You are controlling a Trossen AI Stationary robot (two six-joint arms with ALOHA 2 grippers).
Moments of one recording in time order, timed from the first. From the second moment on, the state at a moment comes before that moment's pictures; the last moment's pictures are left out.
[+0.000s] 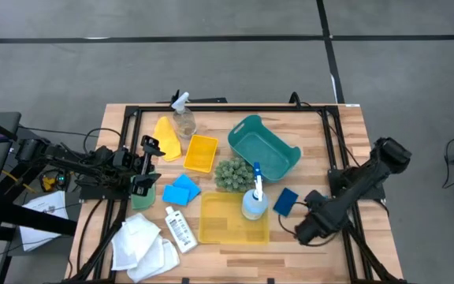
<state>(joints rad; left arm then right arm) -0.10 0.73 0.11 1.29 0.05 0.07 0.71 1.62 1.14 -1.57 -0.17 1.53</state>
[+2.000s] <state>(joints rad) -0.10 0.73 0.11 1.30 0.05 0.04 0.82 1.80 1.13 -1.36 -0.25 1.76</state>
